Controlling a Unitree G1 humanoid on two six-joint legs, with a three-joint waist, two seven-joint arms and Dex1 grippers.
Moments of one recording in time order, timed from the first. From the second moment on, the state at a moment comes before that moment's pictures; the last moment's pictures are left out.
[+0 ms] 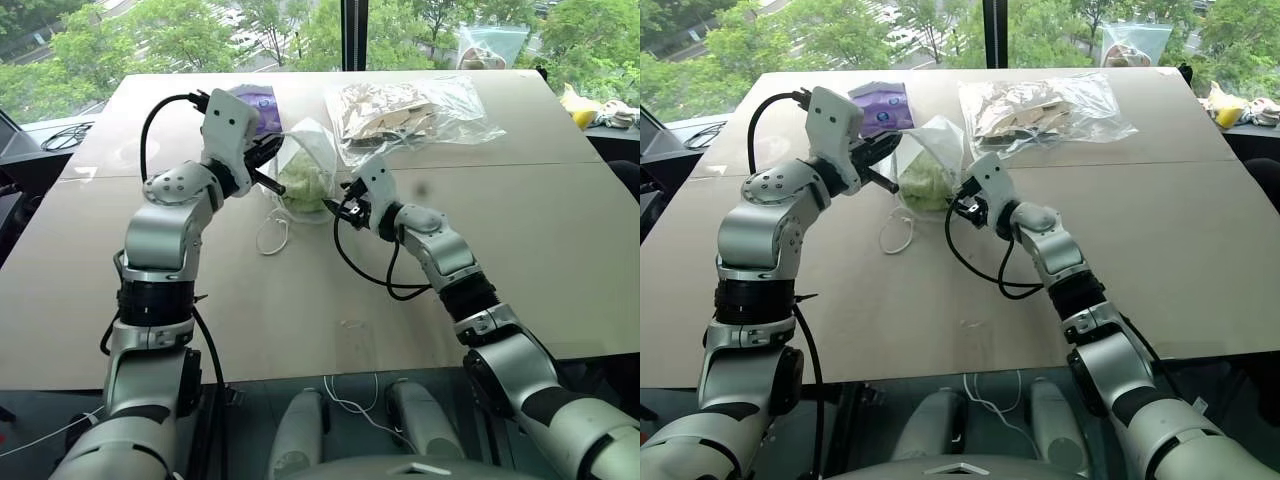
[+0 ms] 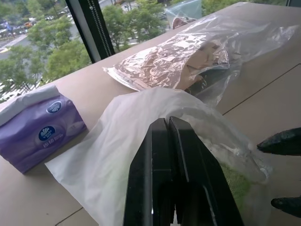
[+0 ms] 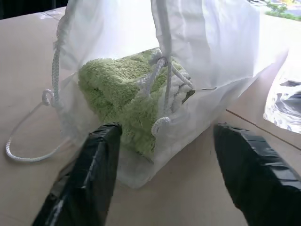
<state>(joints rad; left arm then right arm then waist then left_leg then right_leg) -0.72 0.54 0.08 0.01 -0.21 0.60 -0.54 -0.83 -0.03 0.20 0.47 0.08 0.28 0.50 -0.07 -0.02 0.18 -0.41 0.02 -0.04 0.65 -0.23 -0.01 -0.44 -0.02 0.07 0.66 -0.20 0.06</state>
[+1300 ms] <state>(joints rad) -0.75 0.50 0.07 0.03 -0.26 0.65 -0.54 -0.86 -0.11 0.49 0.71 -0.65 -0.07 -0.13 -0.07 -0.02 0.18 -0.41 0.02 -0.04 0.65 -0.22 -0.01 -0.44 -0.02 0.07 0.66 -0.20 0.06</state>
